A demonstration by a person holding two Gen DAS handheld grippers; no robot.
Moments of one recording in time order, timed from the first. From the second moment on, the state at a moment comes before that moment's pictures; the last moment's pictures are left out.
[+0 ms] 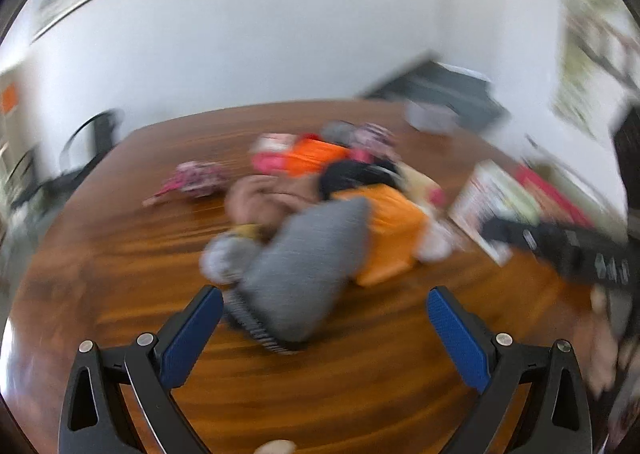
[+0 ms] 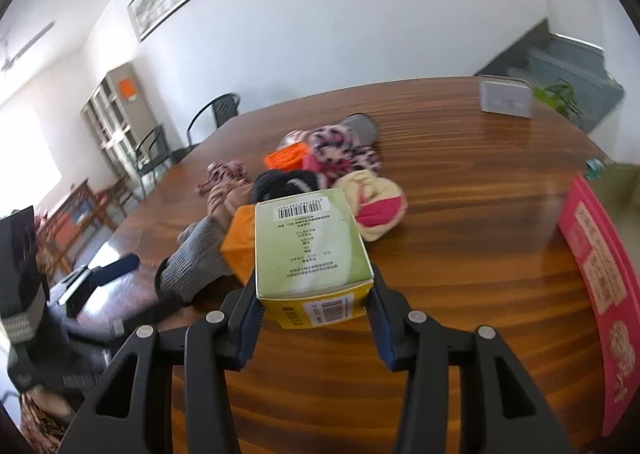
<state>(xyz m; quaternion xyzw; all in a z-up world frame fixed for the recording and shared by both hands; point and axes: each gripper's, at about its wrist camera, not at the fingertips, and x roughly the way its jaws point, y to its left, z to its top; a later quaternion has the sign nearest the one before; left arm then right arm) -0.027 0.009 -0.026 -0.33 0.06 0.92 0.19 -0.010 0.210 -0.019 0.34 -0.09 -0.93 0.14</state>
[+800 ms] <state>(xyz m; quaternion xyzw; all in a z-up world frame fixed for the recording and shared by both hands) -0.085 -0.010 -0.064 -0.44 0.04 0.88 0.14 -0.011 0.213 -0.014 0.33 -0.10 -0.93 0.14</state>
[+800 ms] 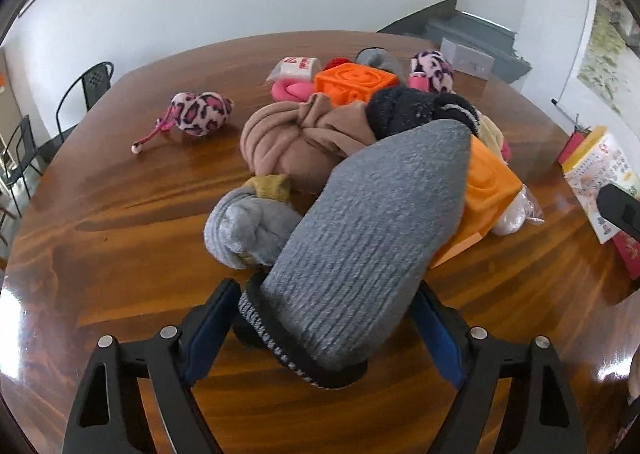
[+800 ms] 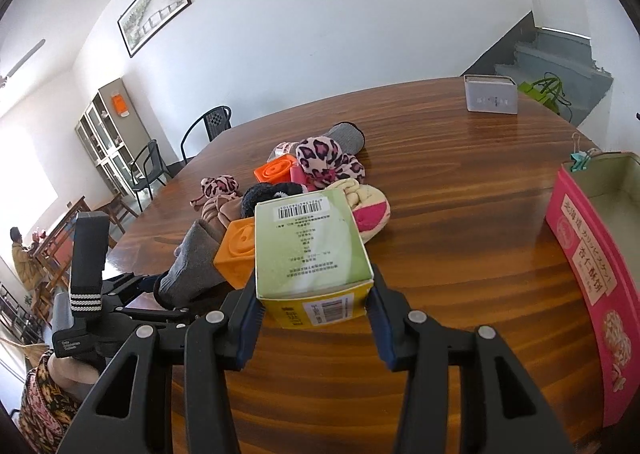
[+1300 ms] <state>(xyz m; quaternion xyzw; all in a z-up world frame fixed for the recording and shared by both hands) -0.081 -0.008 -0.066 -0.44 0.05 0.89 0.07 -0.001 0.215 -0.008 0.31 -0.12 -0.93 0.15</state>
